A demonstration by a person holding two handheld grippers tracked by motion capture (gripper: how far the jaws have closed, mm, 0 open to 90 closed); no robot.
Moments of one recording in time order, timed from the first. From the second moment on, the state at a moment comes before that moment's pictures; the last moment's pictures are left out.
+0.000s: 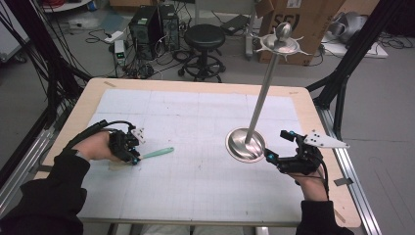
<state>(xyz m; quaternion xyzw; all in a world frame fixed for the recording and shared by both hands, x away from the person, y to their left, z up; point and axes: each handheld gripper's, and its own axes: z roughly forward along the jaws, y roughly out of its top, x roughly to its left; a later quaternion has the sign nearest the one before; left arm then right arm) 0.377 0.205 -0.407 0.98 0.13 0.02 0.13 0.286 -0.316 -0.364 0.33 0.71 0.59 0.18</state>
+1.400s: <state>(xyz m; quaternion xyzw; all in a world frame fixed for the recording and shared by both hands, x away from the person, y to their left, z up) 0.358 0.177 -0.353 0.87 0.20 0.05 0.44 0.285 -0.321 -0.364 0.33 0.71 0.59 0.18</state>
